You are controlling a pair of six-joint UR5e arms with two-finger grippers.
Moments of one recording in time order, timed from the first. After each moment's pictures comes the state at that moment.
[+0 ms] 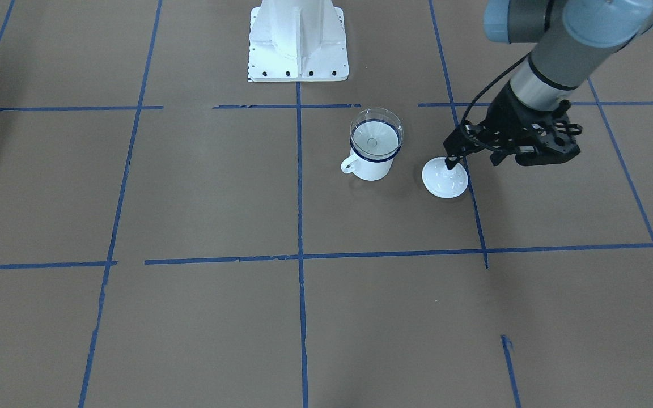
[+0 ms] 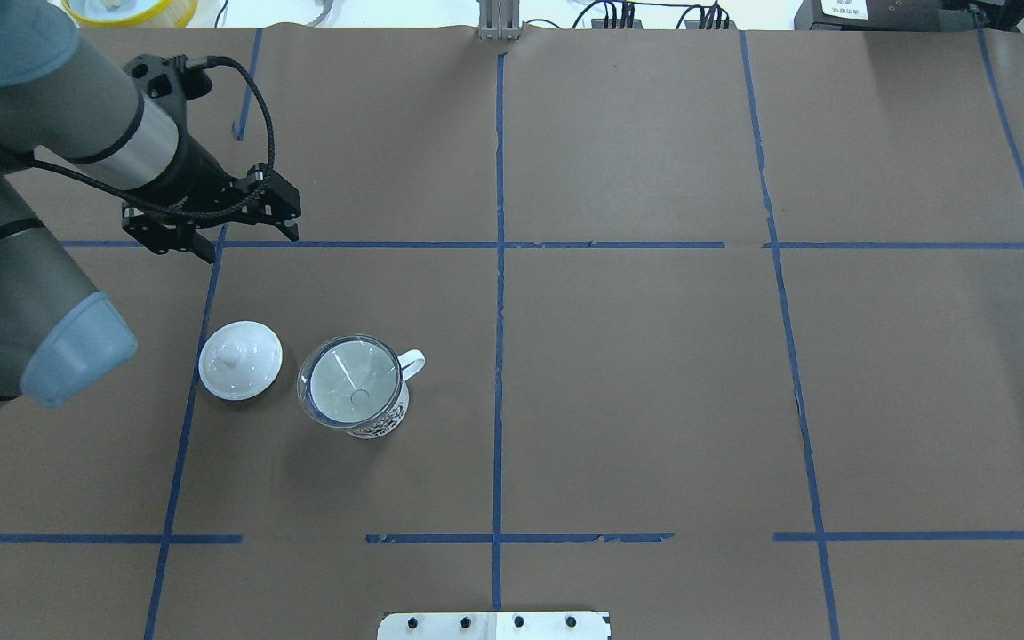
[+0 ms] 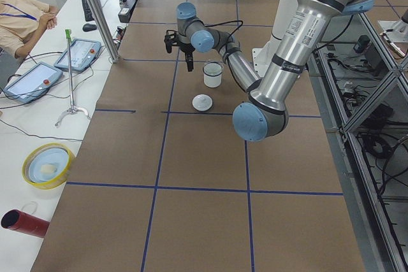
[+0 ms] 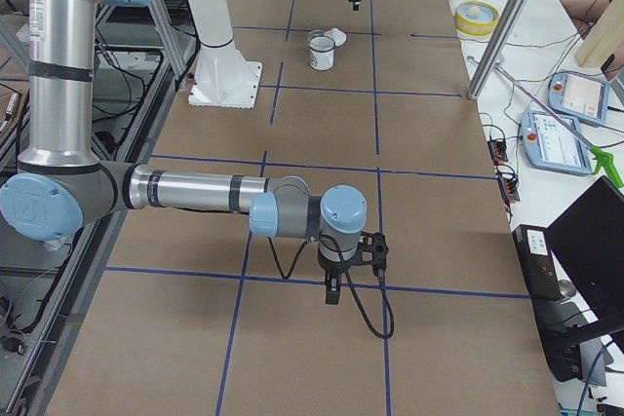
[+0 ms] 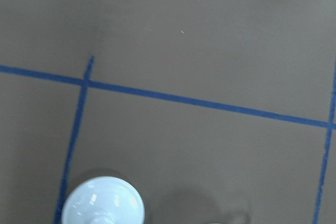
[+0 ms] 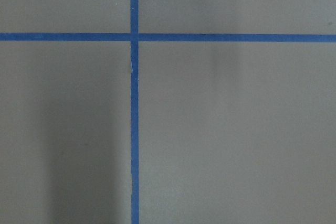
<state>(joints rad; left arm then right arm) -0.83 -2.06 -1.92 -1.49 -2.16 -1.22 1.57 -1.68 1.66 -1.57 2.29 0.01</state>
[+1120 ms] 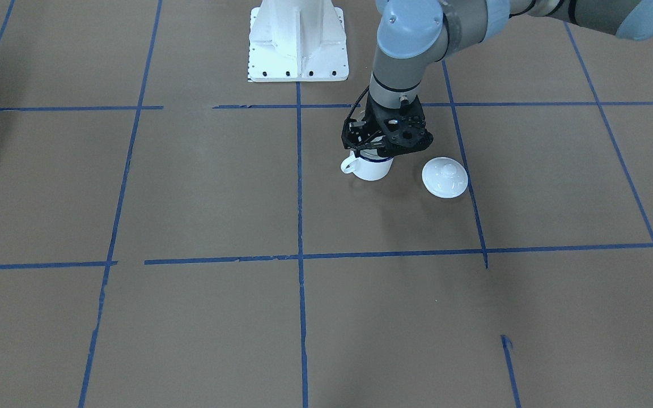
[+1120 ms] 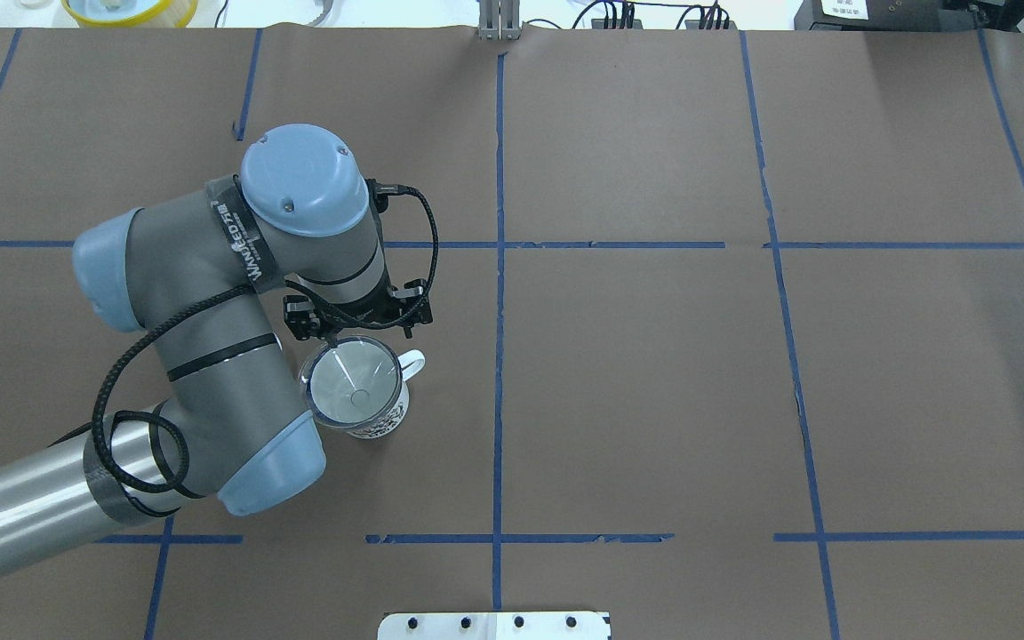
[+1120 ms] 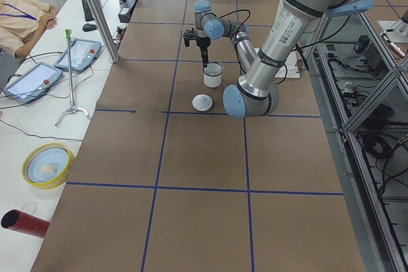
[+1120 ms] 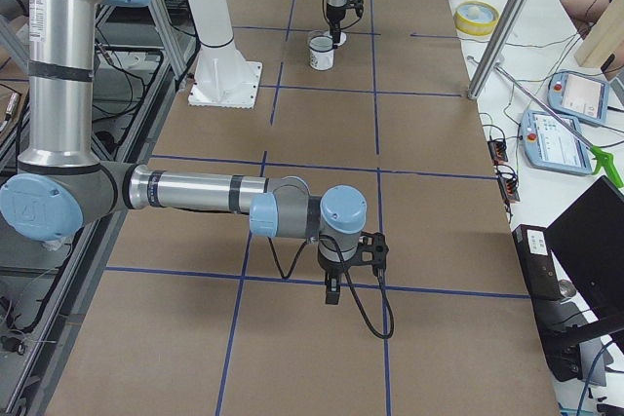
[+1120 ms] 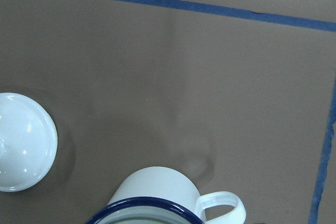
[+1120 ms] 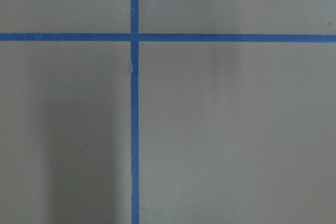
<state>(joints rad) -0.57 -2.25 -1.78 -1.34 -1.96 -1.28 1.57 -1.68 1.66 -1.57 2.29 0.01</state>
